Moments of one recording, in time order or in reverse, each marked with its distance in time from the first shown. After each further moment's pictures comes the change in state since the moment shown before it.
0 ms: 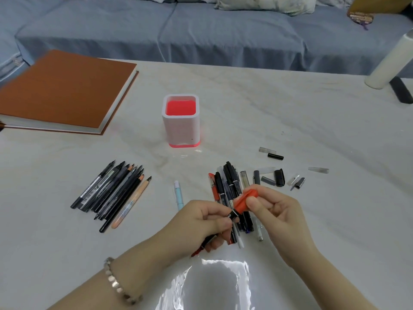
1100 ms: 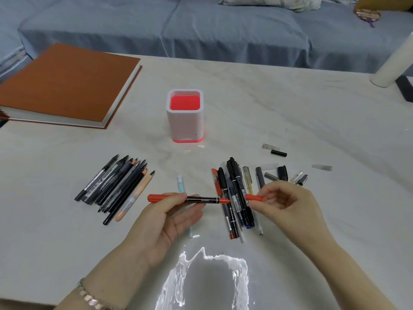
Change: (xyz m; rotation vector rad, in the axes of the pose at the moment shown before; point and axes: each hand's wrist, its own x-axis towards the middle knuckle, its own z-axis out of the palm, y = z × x) left_hand -0.014 -0.012 -0.025 -0.825 0.451 -0.082; right_hand 0.007 0.000 -0.015 -0.393 0.130 0.037
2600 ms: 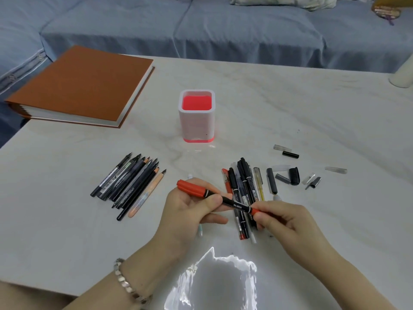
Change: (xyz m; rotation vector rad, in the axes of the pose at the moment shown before) left_hand -0.012 -0.006 0.017 0.342 -0.179 0.361; right_hand -0.012 0.008 0.007 -0.149 -0.323 -0.194
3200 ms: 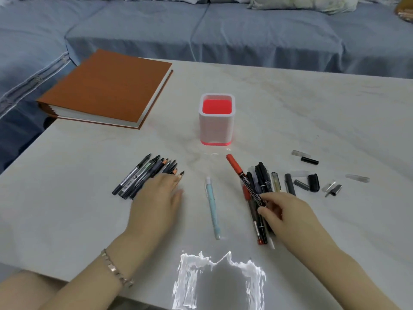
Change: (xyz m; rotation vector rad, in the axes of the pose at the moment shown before) left_hand 0.020 -0.001 -0.087 1.405 0.359 0.320; right_hand 0.028 -0.008 0.022 -0.458 0.065 0.109
